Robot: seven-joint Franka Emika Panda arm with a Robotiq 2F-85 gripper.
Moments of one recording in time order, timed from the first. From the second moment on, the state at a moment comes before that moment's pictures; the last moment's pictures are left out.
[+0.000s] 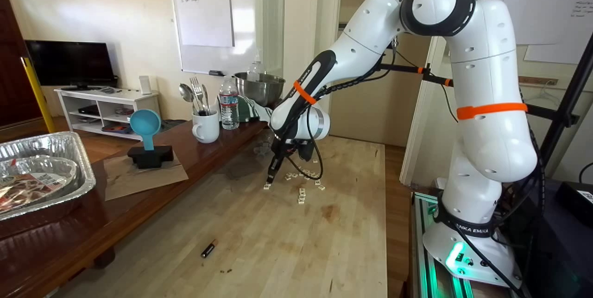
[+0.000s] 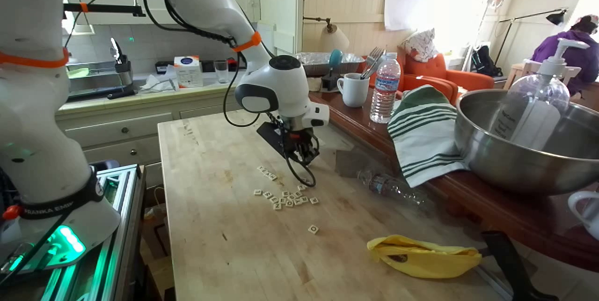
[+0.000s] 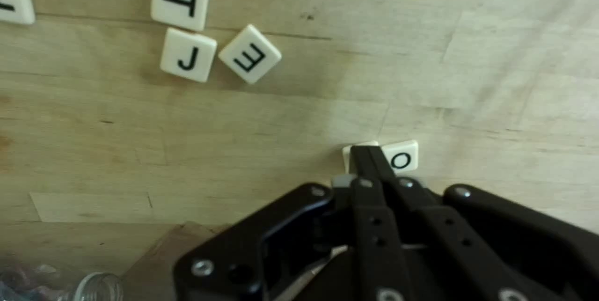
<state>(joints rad) -0.01 0.33 0.01 -2.33 0.61 2.91 -0.80</state>
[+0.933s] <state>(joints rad) -0.04 0.22 -0.06 -2.48 0.56 2.92 -0.89</state>
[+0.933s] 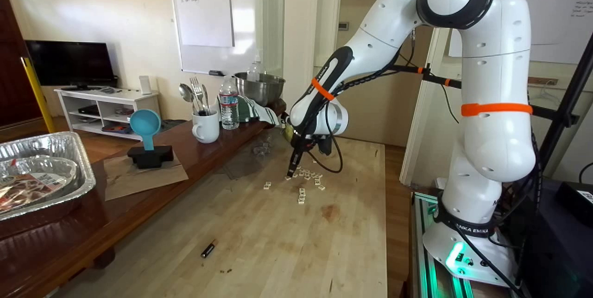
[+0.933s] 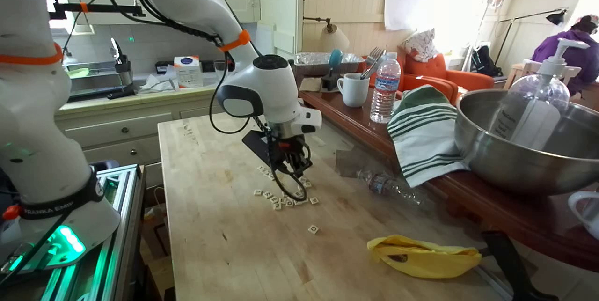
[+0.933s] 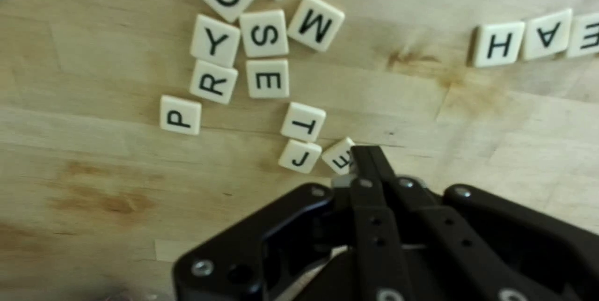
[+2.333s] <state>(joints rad) -0.10 0.23 -0.05 -2.49 0.59 2.92 -1.04</state>
